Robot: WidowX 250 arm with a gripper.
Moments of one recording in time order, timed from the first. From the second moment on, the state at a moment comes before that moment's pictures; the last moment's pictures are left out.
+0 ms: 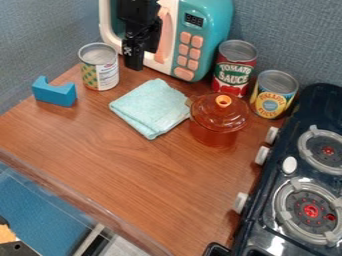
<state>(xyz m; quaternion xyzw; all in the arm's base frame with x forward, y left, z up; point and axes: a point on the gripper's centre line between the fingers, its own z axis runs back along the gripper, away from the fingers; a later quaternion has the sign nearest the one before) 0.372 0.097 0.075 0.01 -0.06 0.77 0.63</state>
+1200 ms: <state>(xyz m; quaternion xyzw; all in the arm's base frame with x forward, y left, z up) 0.388 -0.023 0.069 0.00 -0.09 0.55 0.83</state>
